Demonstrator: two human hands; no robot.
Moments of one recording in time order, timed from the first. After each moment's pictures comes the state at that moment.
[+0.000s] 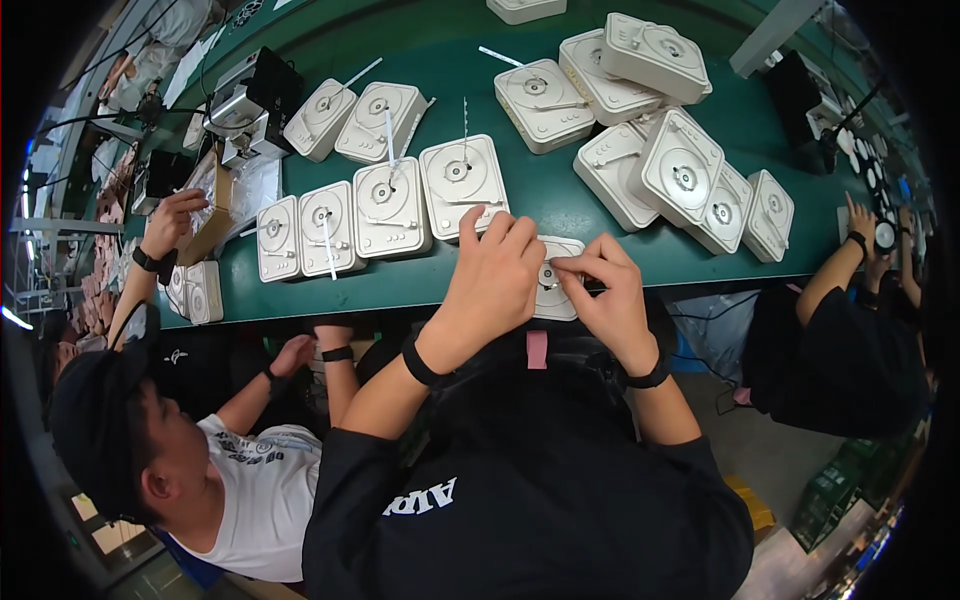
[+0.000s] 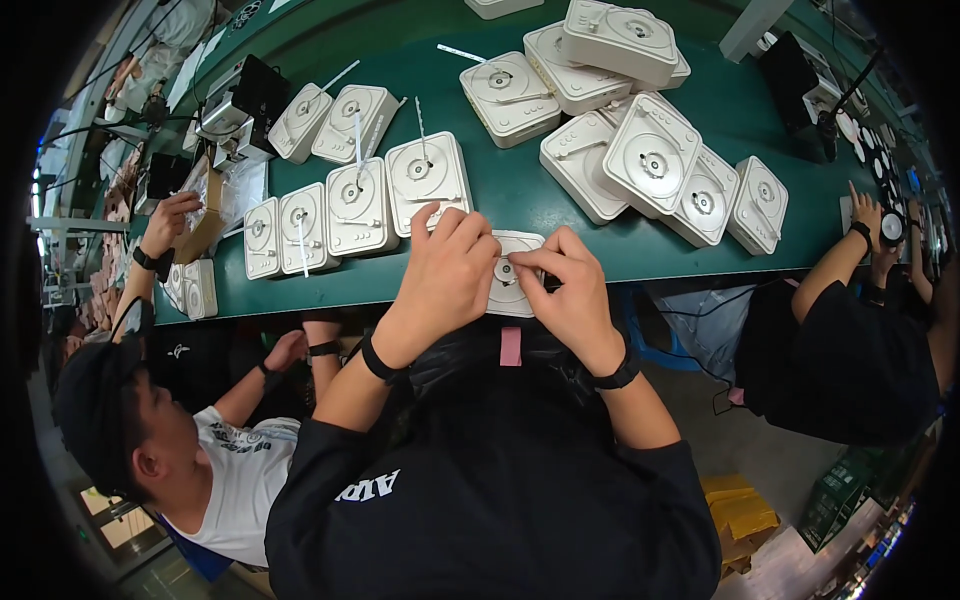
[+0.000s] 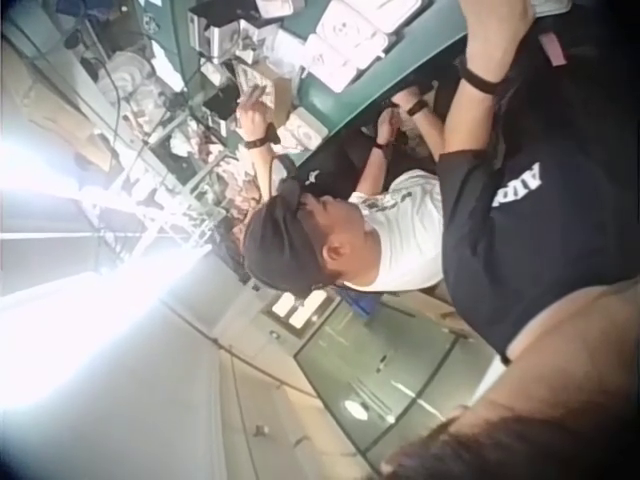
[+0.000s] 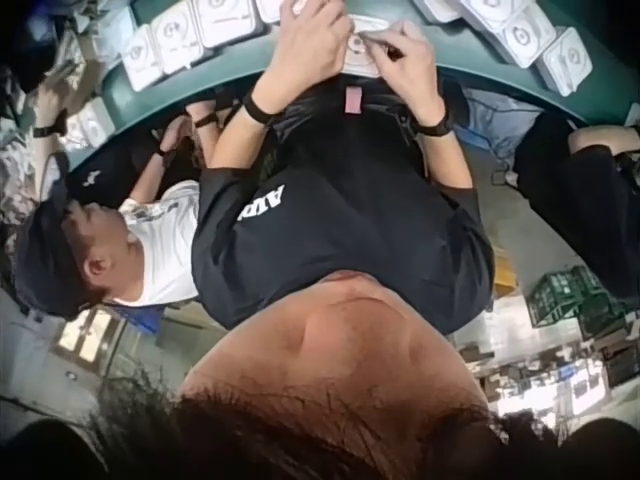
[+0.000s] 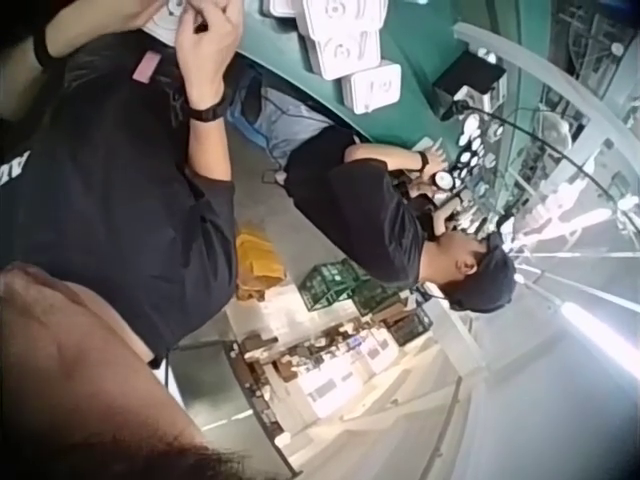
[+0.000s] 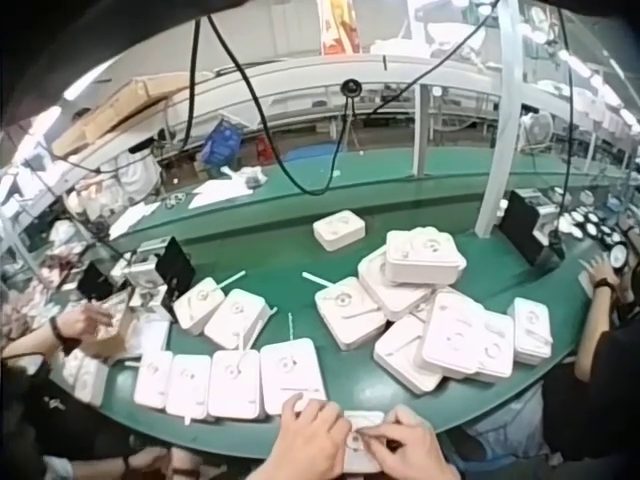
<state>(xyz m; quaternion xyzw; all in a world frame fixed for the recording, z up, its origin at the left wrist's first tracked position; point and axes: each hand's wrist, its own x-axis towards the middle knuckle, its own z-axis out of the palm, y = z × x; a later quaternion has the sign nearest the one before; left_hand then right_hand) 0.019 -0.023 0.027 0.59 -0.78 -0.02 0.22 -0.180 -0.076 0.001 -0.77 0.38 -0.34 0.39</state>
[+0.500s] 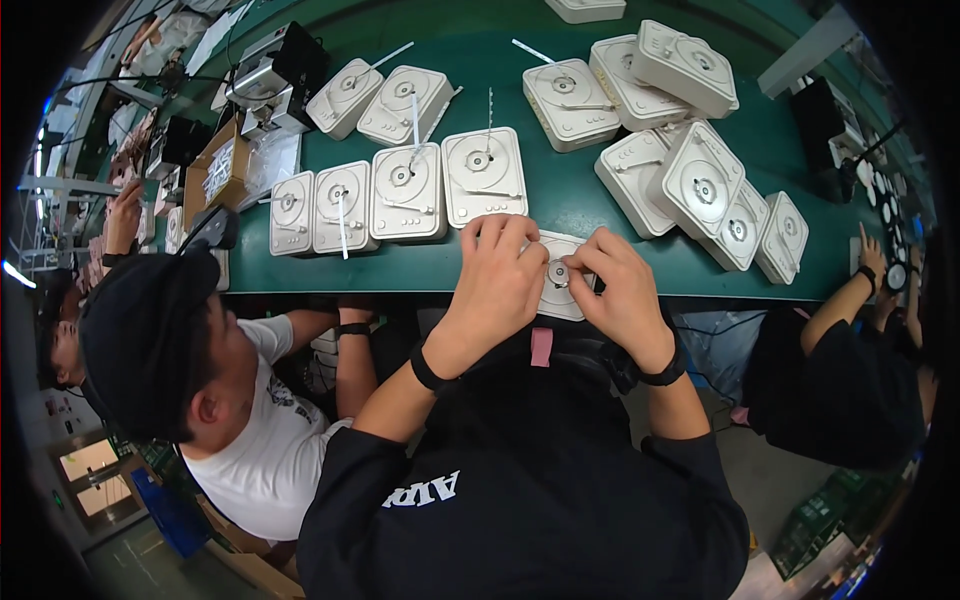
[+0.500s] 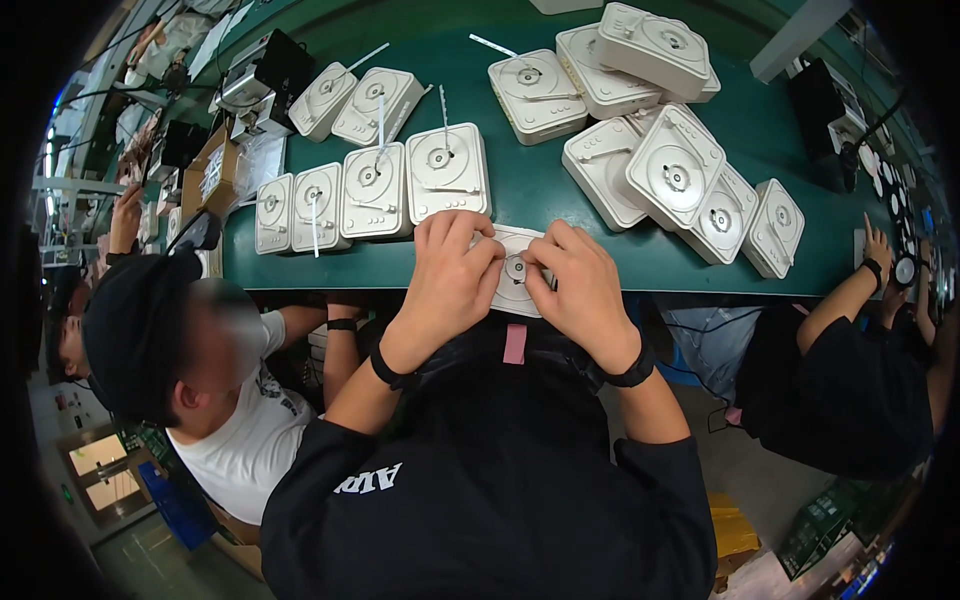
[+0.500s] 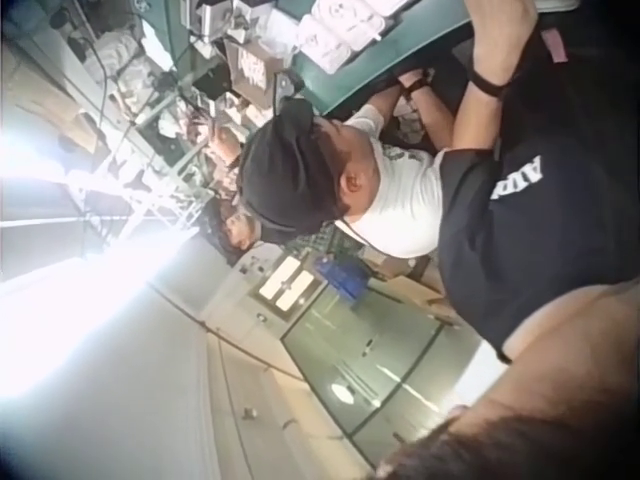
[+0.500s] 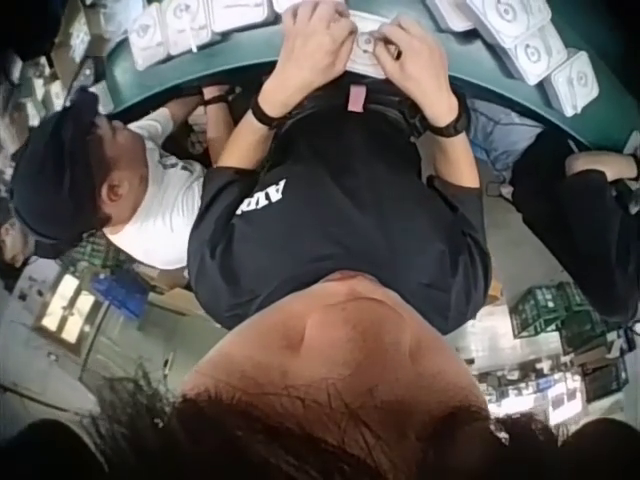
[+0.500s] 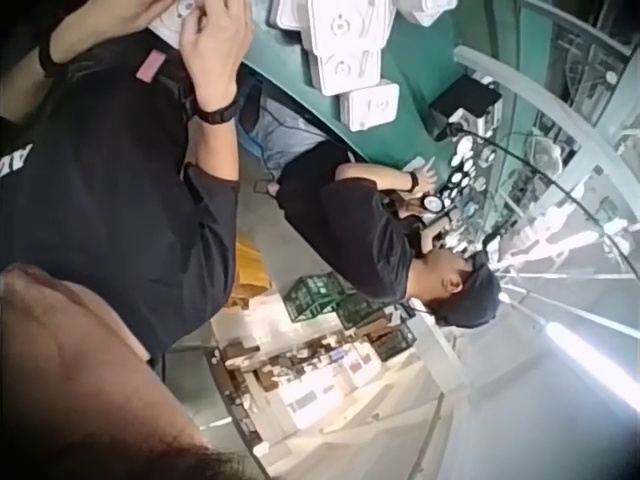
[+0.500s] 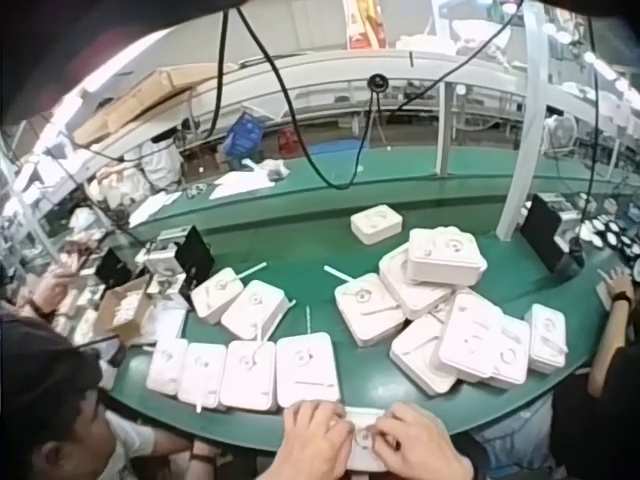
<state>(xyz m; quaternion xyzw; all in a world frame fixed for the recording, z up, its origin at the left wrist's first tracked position) 0.014 -0.008 0.017 0.64 -0.70 -0.04 0.33 -0.177 -0.096 0.018 -0.86 0.30 -0.27 0.30</state>
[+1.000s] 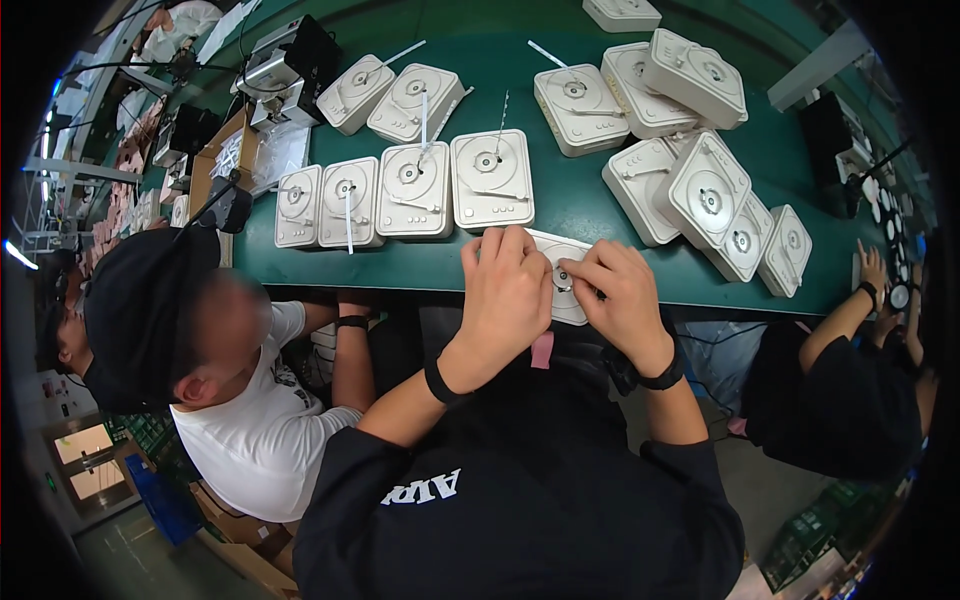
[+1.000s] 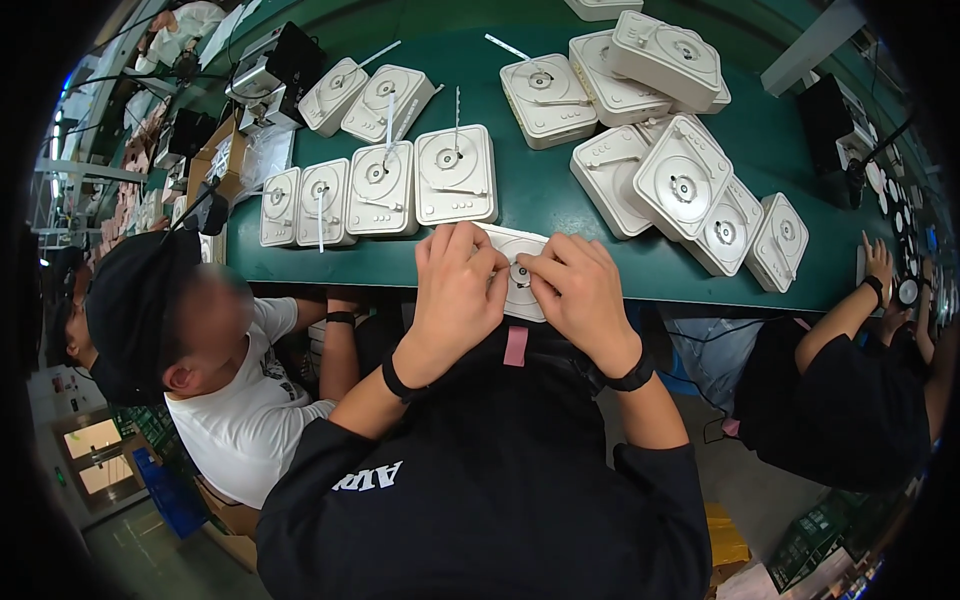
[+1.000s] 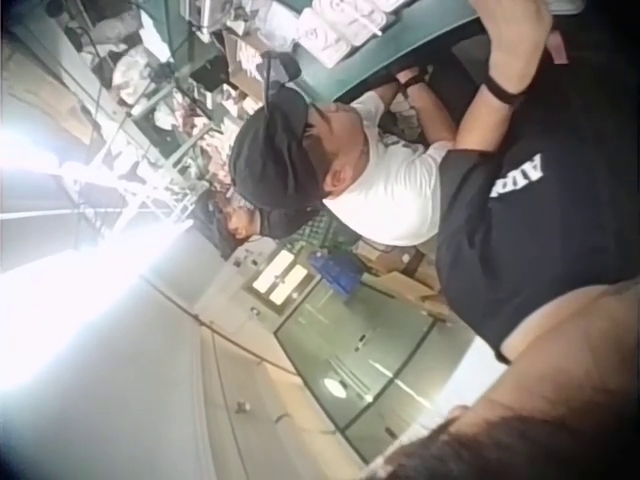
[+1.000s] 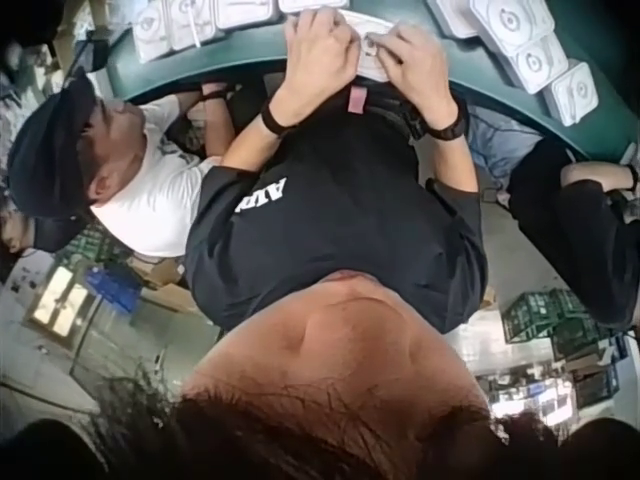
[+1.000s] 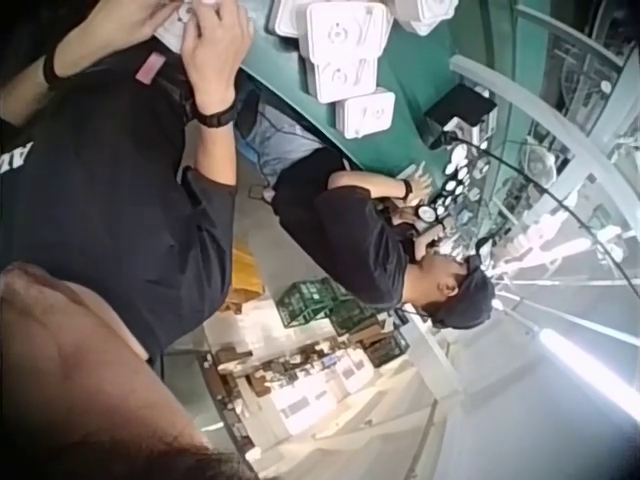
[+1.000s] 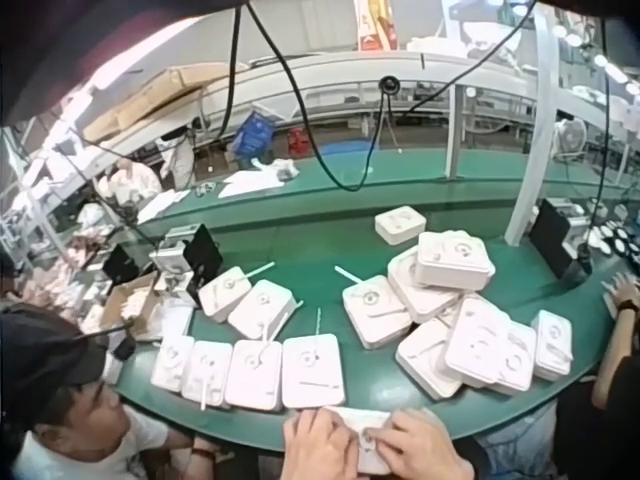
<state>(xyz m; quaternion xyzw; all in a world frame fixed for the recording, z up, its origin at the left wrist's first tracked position) -0.010 0.003 0.020 0.70 -0.64 -0.05 0.31 -0.179 -0.101 0.008 -0.89 0.25 -0.29 0.25</state>
